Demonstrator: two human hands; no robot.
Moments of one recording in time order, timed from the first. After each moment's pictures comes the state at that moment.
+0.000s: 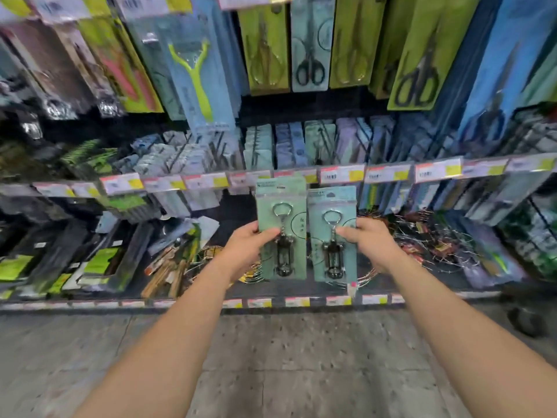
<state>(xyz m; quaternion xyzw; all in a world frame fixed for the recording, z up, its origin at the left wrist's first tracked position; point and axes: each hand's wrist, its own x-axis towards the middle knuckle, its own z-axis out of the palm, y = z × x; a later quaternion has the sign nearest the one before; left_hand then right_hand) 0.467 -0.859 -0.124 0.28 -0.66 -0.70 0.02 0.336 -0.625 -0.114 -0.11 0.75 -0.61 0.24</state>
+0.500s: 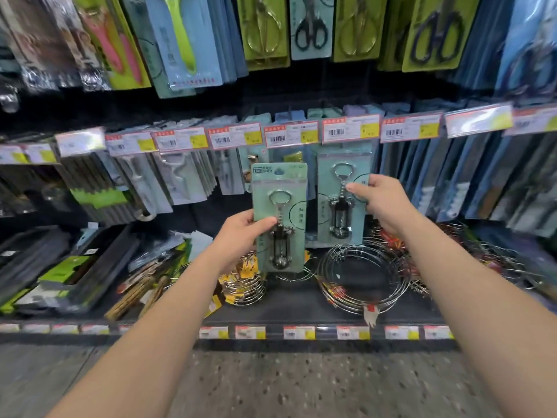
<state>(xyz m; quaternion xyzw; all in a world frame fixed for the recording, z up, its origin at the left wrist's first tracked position) 0.424 -0.882 -0.251 0.20 -0.74 -0.63 0.13 0.248 -0.652 -0.210 -0.20 0.72 -0.65 0.11</state>
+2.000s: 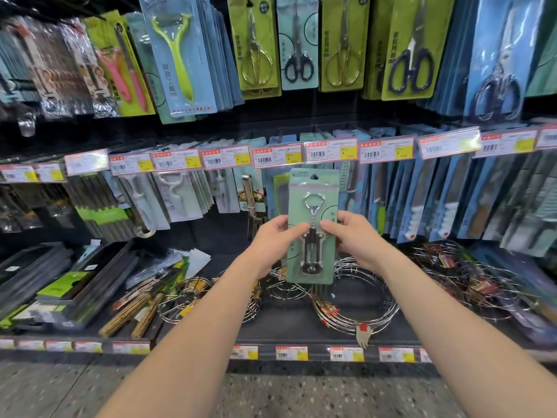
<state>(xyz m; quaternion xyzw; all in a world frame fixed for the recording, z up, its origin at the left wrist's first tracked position) 0.373 -0.813 -0.243 0.16 -0.72 -0.66 0.14 0.262 -0.652 -0.242 -0.28 0.68 -0.64 0.22</state>
